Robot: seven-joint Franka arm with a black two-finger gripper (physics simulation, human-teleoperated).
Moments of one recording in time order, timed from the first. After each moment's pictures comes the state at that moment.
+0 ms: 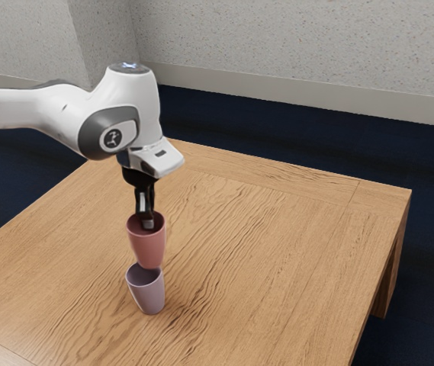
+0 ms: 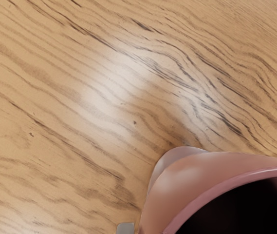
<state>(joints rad) -0.25 -0.04 0.08 -2.08 0.09 1.98 0.78</state>
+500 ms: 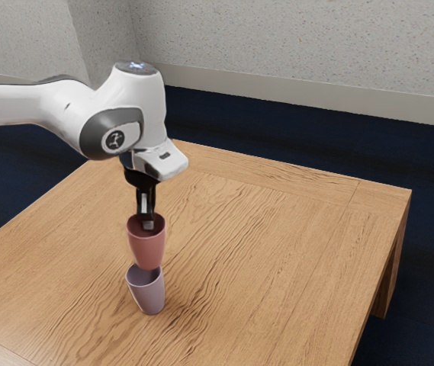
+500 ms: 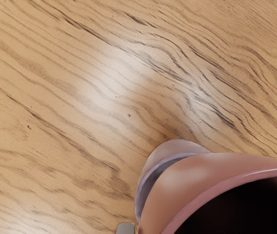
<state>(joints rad) -0.29 -0.05 0.08 -2.08 0.14 1.95 0.73</state>
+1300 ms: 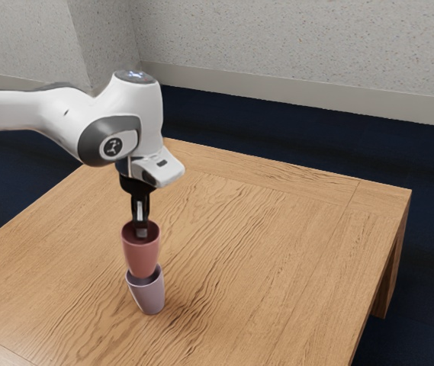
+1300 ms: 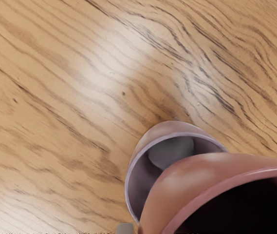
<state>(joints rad) -0.27 -0.05 0.08 -2.11 0.14 1.94 0.68</state>
